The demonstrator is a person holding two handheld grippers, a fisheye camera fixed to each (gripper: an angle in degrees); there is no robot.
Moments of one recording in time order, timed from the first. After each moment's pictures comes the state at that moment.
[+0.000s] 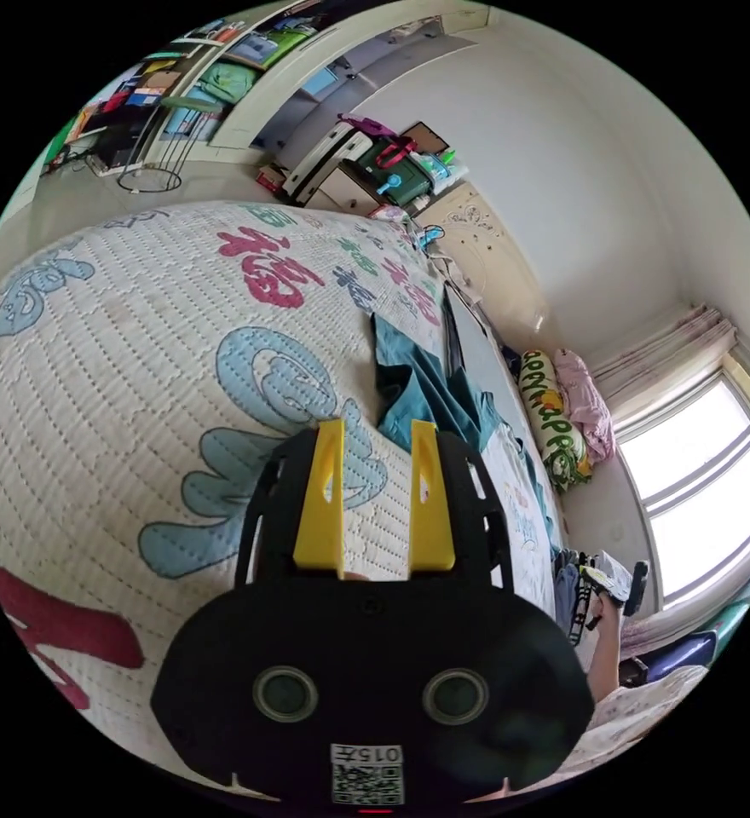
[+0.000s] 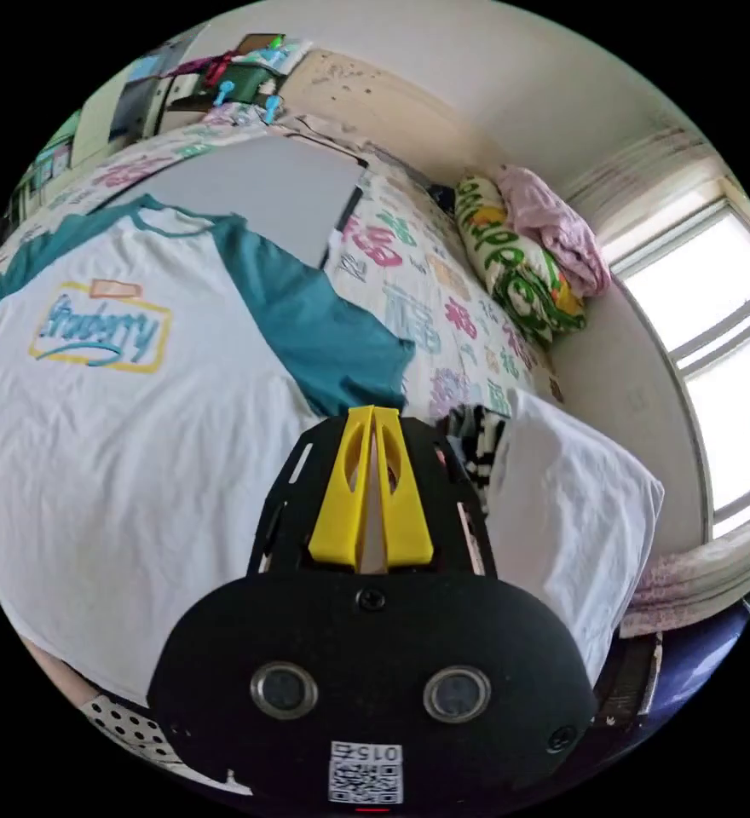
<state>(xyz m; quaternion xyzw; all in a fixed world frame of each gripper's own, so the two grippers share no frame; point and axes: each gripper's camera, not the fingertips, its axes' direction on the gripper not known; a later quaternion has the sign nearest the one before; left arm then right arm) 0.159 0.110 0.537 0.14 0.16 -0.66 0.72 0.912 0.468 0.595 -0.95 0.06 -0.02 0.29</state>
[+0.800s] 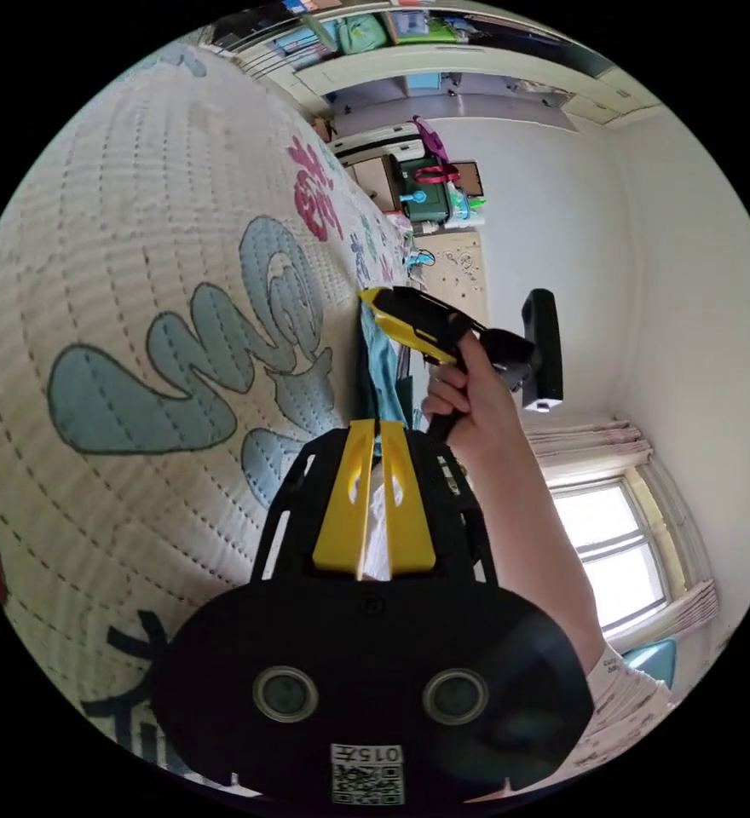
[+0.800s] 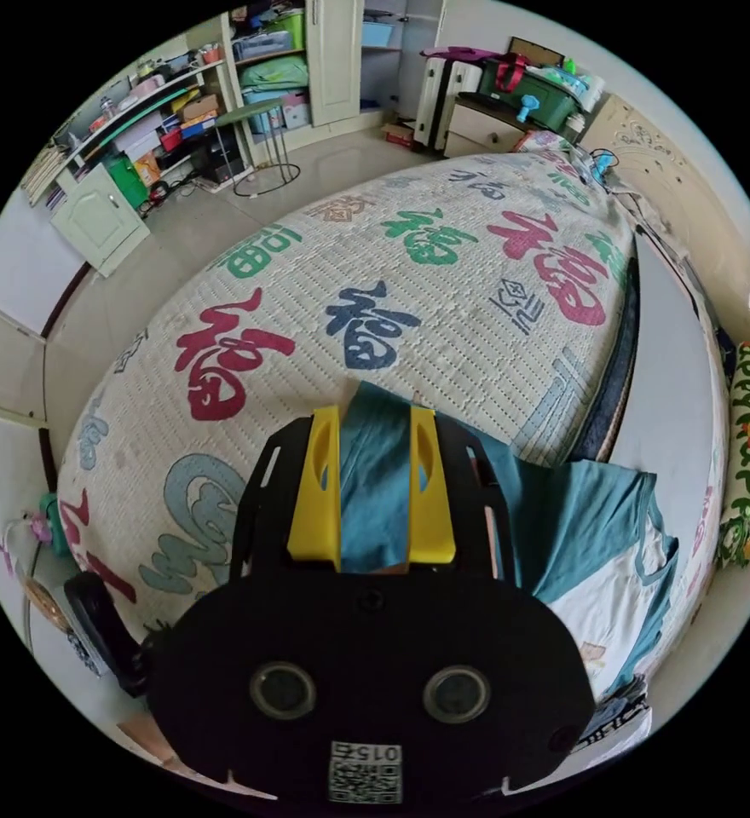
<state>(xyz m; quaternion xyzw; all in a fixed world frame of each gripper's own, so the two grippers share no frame) 0.246 0.282 0.511 0.23 0.32 -0.73 0.55 0.361 0.796 0.580 -0.93 -0.19 0.20 0.25</state>
